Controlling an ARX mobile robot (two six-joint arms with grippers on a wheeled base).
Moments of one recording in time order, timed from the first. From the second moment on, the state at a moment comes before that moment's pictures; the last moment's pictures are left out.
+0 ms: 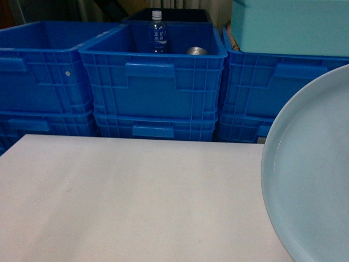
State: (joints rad) left arm 0.00 0.01 0.01 0.00 0.00 0.00; right arm 0.03 0.56 0.17 0.19 -0.13 0.01
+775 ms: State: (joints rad) left arm 0.00 0.01 0.01 0.00 0.00 0.00; right arm 0.03 0.56 0.17 0.19 -0.13 0.01
